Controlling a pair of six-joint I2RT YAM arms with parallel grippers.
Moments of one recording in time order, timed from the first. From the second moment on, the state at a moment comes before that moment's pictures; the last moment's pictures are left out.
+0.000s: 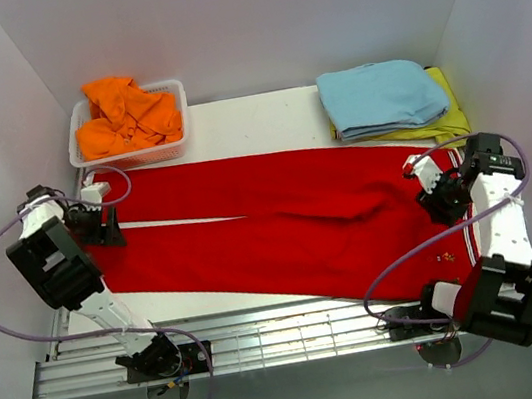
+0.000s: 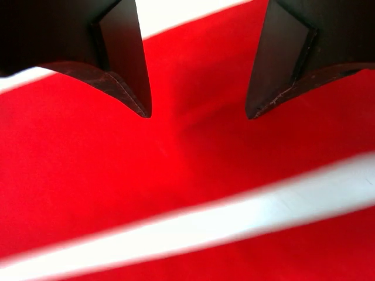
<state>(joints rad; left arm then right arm) 0.54 1.94 1.39 -0.91 0.47 0.78 -0.35 1.20 0.92 -1.10 -0.37 -1.19</state>
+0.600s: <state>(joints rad) 0.71 1.76 1.37 -1.14 0.62 1.17 -0.63 0.88 0.47 -1.12 -0.09 -1.80</state>
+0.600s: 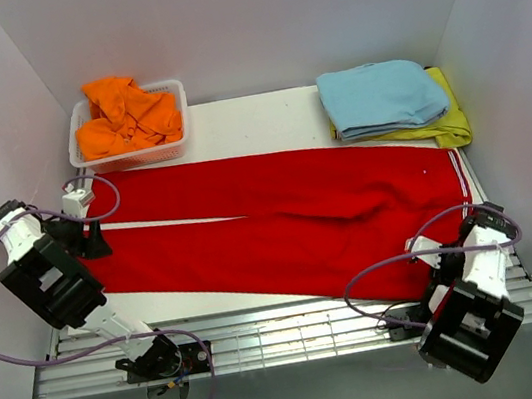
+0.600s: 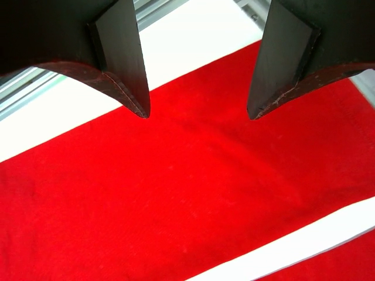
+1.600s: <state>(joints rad) 0.65 2.09 1.83 -1.07 0.75 0.78 -0.49 1.50 1.36 -1.13 -0.45 -1.46</state>
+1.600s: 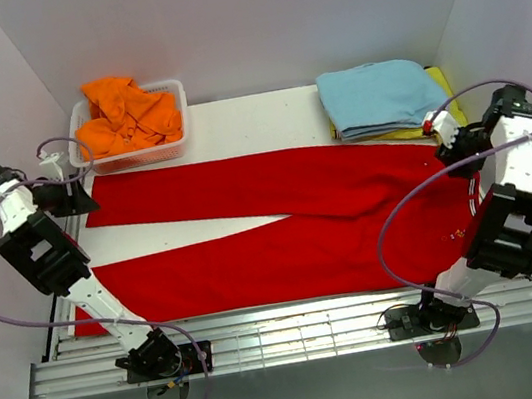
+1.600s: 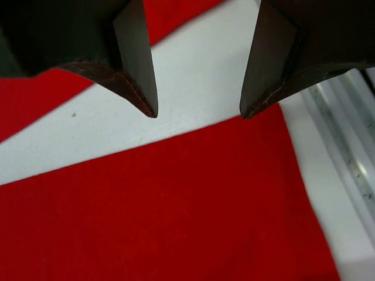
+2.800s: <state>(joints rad) 0.52 2.03 1.78 -0.91 0.58 0.66 -0.40 1.78 1.68 -0.83 -0.49 -0.72</state>
